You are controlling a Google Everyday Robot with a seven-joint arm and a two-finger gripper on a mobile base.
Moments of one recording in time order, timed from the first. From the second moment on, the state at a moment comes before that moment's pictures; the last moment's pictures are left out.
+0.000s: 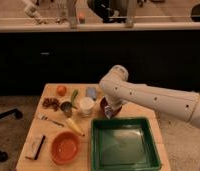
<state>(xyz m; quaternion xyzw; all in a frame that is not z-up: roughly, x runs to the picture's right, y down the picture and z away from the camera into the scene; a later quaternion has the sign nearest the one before) 0.096 0.094 0.777 -0.26 -0.01 -0.21 0.94</state>
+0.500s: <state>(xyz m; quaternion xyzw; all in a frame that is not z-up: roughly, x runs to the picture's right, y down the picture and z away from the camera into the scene) 0.131 0.083 0.794 -0.27 0.01 -0.17 0.95</state>
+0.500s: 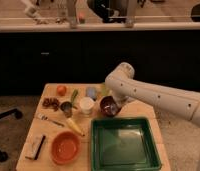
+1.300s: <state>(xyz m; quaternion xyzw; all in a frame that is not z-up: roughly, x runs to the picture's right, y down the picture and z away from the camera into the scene) 0.206 0.091 0.843 -0.32 0.05 -0.13 0.94</state>
